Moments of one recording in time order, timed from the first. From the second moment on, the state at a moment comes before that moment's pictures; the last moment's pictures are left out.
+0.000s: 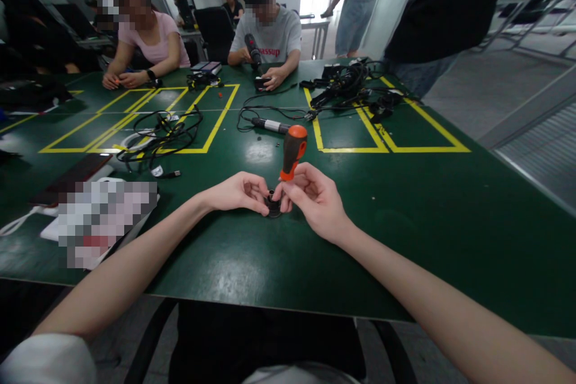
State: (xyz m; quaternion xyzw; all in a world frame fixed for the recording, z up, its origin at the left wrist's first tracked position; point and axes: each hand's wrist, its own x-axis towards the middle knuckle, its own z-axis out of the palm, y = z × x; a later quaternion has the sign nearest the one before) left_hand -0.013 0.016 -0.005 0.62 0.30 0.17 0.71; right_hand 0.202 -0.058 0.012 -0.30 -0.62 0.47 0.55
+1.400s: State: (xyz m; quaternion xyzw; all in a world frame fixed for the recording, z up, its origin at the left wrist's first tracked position) left_hand -0.010 0.014 -0.006 0.65 0.30 0.18 0.68; right_hand 0.202 -0.059 0.016 -0.33 -0.64 0.45 0.54
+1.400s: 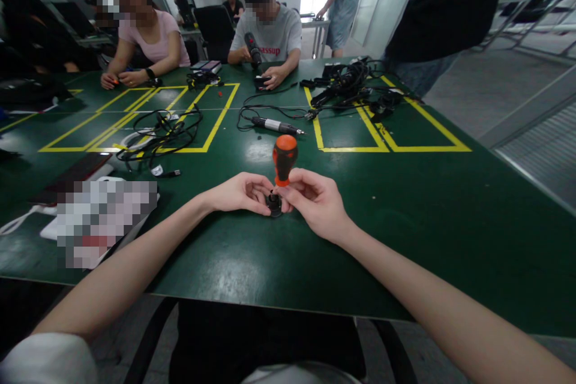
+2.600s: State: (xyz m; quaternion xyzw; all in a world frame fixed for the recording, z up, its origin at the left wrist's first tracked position) left_hand -0.011 0.013 -0.006 0.65 0.30 0.17 0.67; right_hand 0.203 -0.058 0.016 -0.34 -0.63 0.45 0.53
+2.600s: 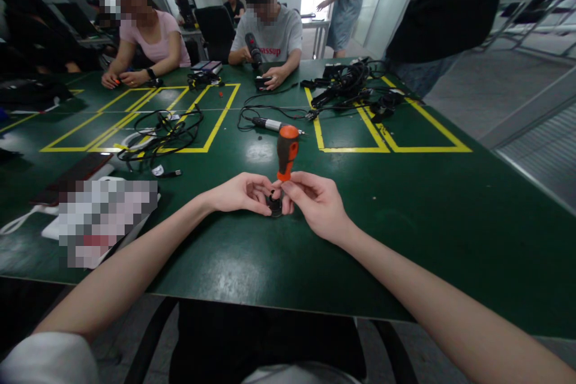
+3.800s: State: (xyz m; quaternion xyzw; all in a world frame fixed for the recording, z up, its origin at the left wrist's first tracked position) left_hand -0.011 0.013 -0.006 0.66 0.29 0.18 0.67; right_hand 0.203 -0.058 0.016 -0.31 -0.64 0.46 0.54
